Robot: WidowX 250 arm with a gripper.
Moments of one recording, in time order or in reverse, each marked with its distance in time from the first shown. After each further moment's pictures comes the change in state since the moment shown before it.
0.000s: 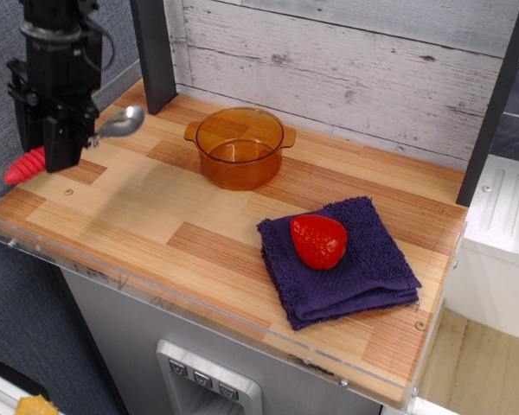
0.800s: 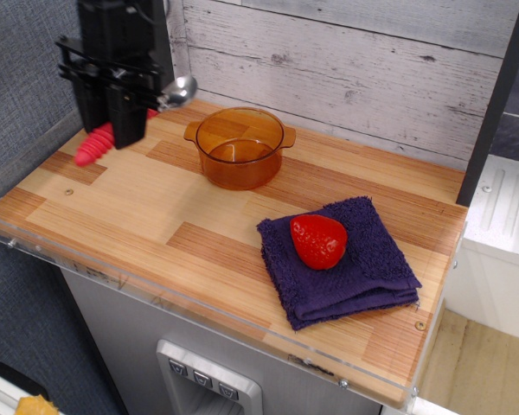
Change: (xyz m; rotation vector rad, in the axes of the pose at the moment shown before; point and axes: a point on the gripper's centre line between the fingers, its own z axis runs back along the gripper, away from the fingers) arm 0.029 -0.047 0.029 -0.169 -0.033 0.062
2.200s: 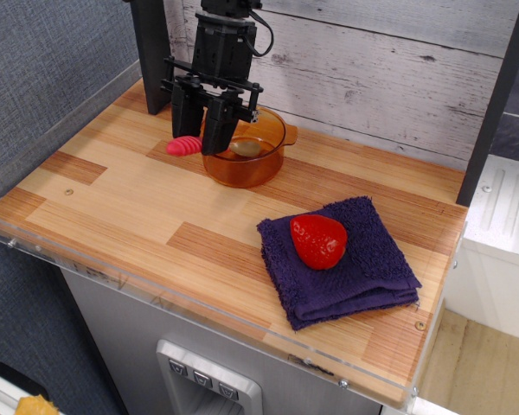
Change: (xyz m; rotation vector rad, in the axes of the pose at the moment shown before) arm 0.070 -0.028 -0.026 0.017 0.200 -0.044
